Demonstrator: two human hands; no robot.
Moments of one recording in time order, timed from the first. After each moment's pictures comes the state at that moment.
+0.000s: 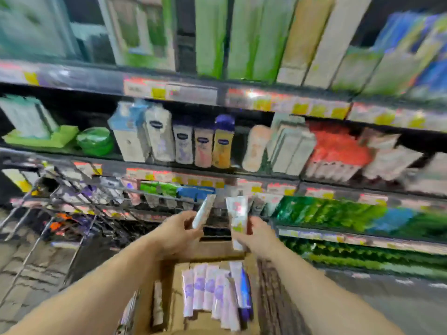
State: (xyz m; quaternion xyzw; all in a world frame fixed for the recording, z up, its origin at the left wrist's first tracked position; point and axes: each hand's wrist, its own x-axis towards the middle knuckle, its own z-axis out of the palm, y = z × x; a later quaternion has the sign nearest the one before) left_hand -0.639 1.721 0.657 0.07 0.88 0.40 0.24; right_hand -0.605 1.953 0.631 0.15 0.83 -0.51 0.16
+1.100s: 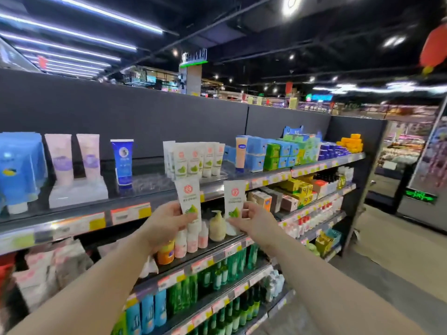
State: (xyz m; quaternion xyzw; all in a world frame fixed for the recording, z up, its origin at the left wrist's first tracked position) left_hand -0.547 2.526 0.871 0.40 0.66 0.59 0.24; right_hand -0.375 2.688 0.877 0.26 0.78 -0.51 -0.25
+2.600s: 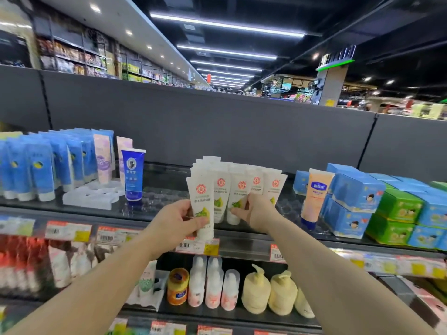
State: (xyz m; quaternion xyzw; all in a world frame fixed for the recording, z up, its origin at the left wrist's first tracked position) left_hand -0.601 2.668 0.908 0.17 0.80 0.57 0.03; right_hand -0.626 2.885 0.921 0.04 0.95 -0.29 -0.07
